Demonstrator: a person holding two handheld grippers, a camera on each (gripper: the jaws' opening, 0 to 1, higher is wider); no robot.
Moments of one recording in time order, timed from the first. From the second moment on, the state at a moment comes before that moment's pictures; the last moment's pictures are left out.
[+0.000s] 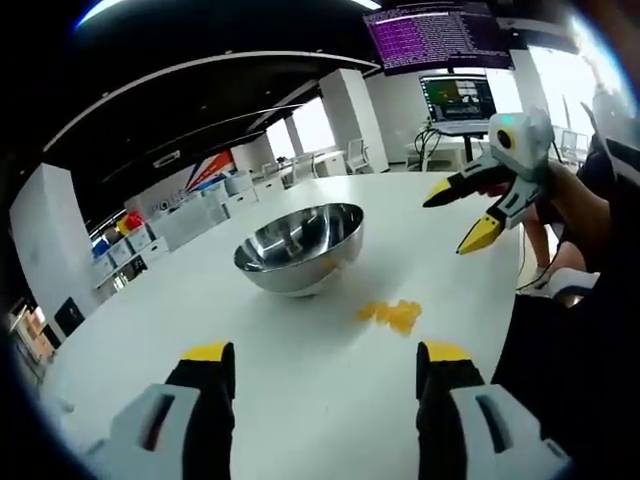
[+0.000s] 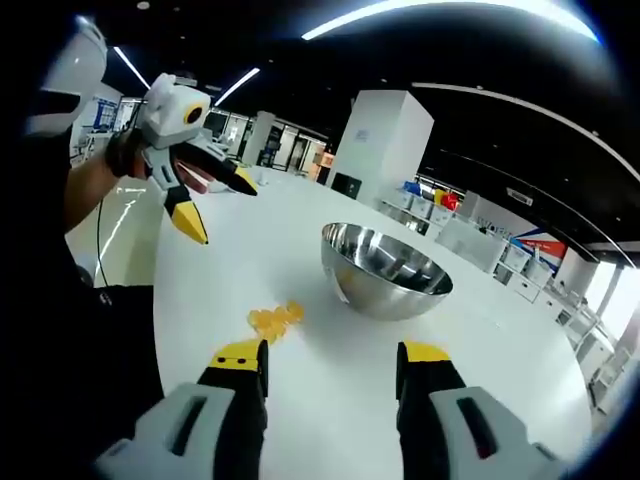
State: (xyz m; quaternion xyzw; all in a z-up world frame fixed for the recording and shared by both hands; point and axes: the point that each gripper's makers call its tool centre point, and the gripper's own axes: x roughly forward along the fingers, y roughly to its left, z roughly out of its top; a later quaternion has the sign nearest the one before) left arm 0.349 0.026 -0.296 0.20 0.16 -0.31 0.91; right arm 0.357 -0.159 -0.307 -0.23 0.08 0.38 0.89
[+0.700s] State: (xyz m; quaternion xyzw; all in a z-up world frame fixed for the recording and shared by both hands) left arm 0.355 0.028 -0.299 0.20 0.16 -0.31 0.91; right arm 0.361 -0.158 -0.311 -0.23 0.09 0.38 0.89
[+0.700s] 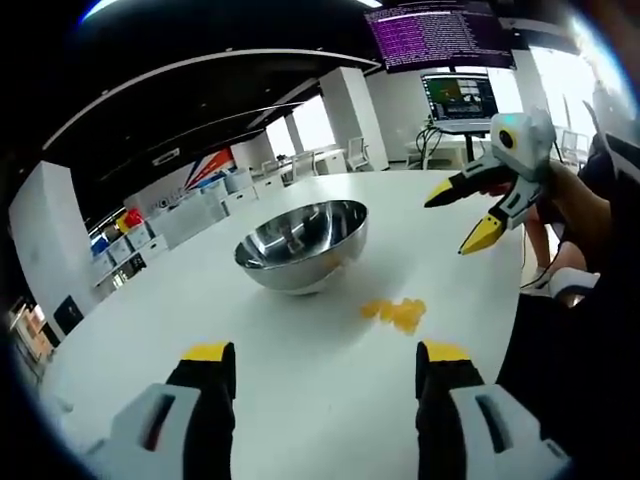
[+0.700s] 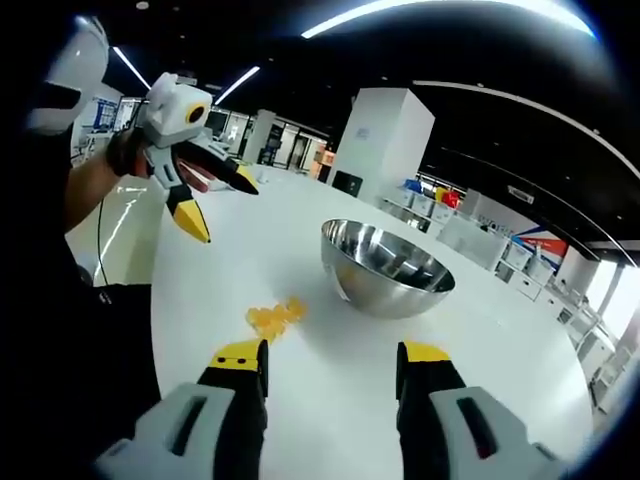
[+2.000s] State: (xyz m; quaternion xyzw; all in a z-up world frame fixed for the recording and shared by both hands) left arm 0.352 0.026 -0.301 0.21 0.17 -0.32 0.91; right arm 0.359 -0.157 -0.312 -0.23 0.09 0.38 0.89
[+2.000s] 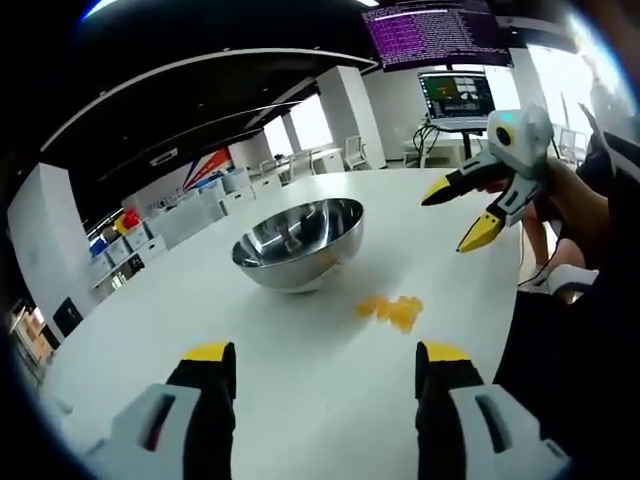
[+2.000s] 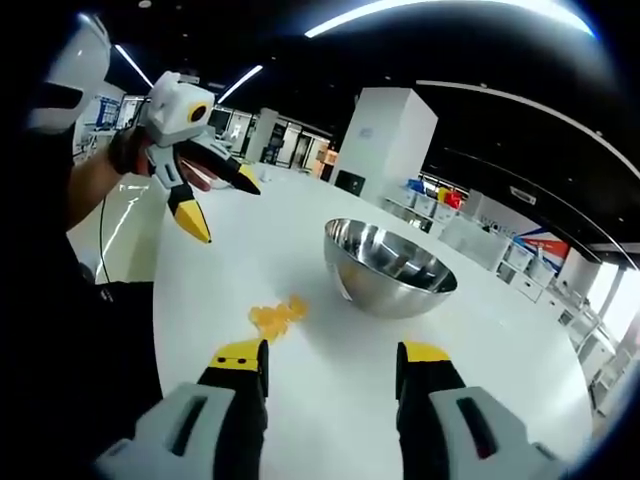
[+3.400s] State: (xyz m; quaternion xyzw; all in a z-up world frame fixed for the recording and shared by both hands) left arm 0.352 0.025 -0.306 0.21 0.17 -0.32 0.91; right arm 0.363 -0.150 -0.309 -0.24 0.08 0.39 0.89
